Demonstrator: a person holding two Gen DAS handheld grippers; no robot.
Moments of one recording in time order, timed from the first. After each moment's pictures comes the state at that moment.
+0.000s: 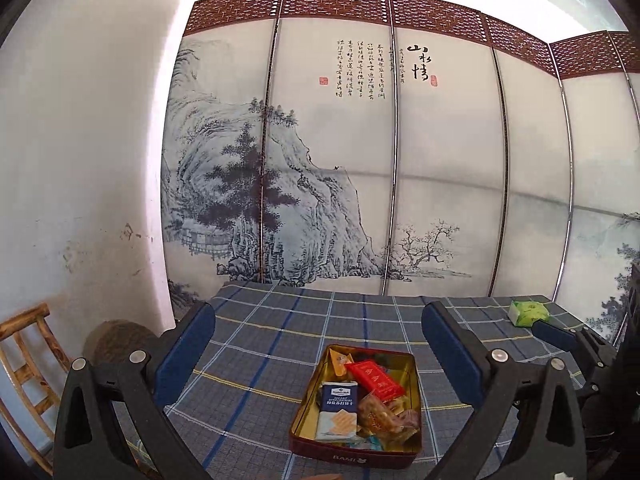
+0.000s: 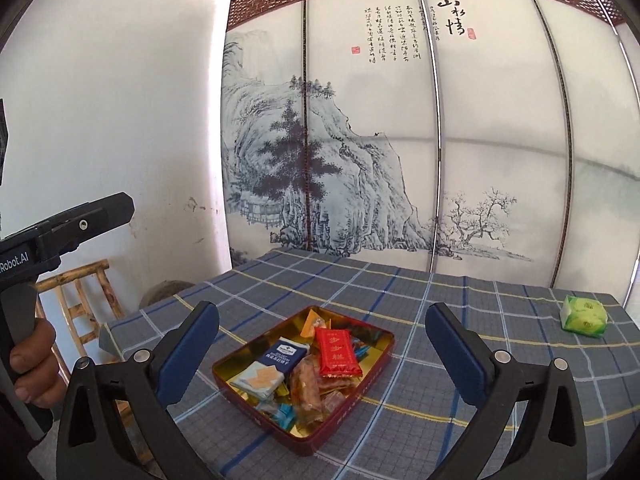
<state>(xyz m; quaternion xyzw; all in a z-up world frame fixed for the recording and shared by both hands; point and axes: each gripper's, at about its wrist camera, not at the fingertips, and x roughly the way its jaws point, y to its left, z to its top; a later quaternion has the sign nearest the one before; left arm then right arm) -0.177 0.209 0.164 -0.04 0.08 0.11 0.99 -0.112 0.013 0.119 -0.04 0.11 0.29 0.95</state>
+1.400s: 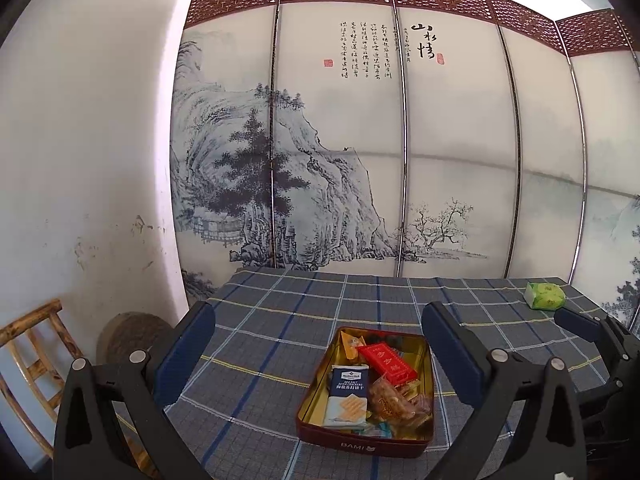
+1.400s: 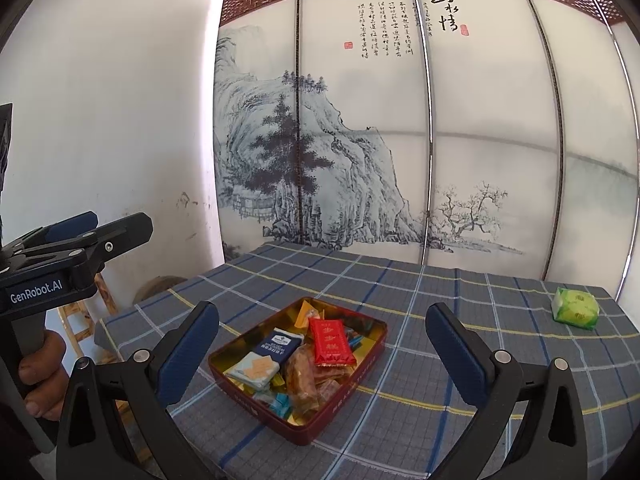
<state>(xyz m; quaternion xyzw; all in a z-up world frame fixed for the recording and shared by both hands) -0.167 0.203 0.142 -0.03 0.11 0.14 0.98 -0.117 0.016 0.107 -0.04 0.13 0.28 0.95</state>
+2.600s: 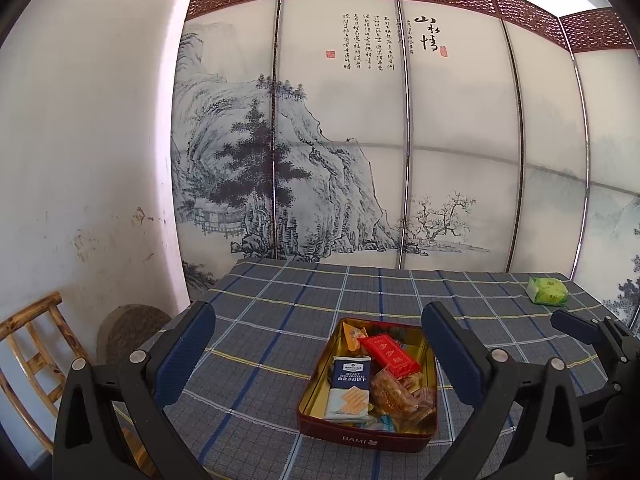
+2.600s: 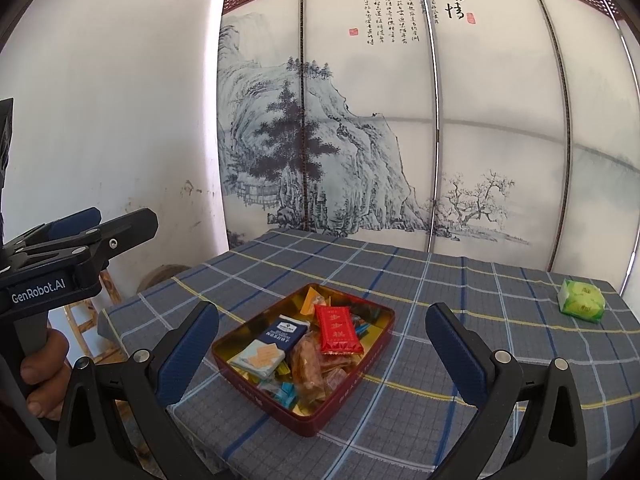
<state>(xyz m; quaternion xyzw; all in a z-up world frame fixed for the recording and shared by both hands) -0.167 0.205 0.131 -0.03 0.12 0.14 0.98 -0.116 0.021 0.098 -0.04 0.15 0.28 0.95</state>
